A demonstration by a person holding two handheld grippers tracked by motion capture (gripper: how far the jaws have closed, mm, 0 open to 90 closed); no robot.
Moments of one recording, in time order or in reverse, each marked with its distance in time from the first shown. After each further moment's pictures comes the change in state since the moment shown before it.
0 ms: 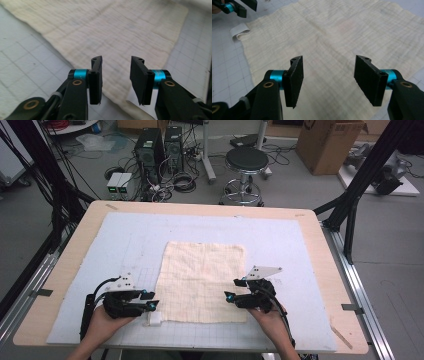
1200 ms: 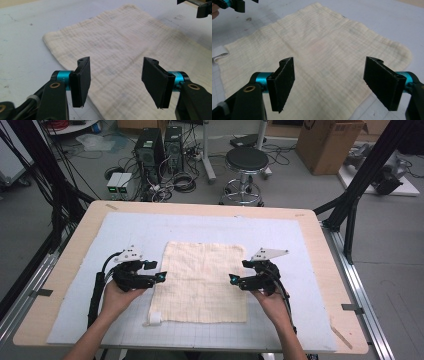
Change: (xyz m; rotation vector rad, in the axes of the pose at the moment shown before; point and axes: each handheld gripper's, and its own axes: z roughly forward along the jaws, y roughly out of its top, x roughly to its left) left arm 0.027 0.055 0.020 -0.094 0.115 -0.060; right arm -0.034 0.029 -0.005 -0.037 -0.066 0.040
